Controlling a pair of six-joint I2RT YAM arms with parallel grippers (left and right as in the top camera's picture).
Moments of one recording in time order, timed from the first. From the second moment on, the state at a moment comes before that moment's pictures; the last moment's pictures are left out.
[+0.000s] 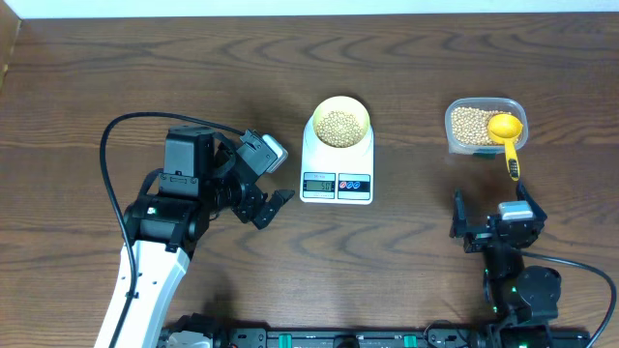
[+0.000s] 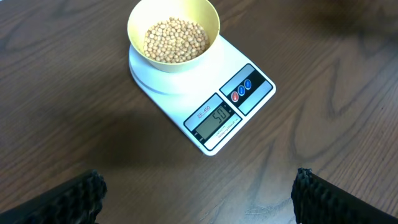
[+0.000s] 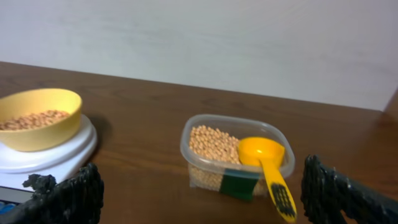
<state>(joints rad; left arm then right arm) -0.17 1.10 0.94 -0.74 0.49 0.51 0.08 0.09 0.02 0.01 0.03 -0.10</state>
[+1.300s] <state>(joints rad) -0.17 1.10 0.94 -0.74 0.49 0.51 0.07 0.01 0.01 -0.07 0.06 -0.10</state>
